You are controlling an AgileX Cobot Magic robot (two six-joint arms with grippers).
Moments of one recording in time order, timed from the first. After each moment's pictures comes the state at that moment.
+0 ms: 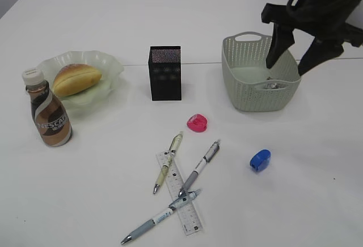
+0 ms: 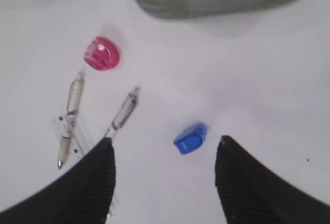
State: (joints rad) left arm -0.05 0.95 -0.89 0.08 0.91 -0.31; right arm 0.13 1.83 -1.68 0.22 1.24 0.19
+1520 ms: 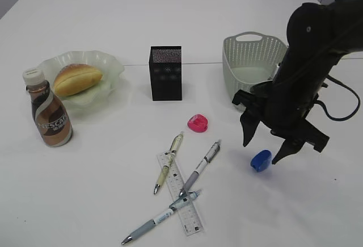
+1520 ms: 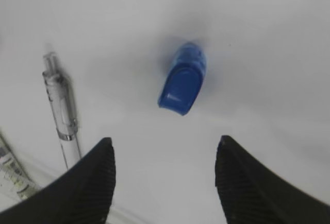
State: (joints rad) left arm -0.05 1.08 -0.94 0.02 1.16 -0.21; right arm 0.29 1.89 -1.26 0.17 0.93 0.89
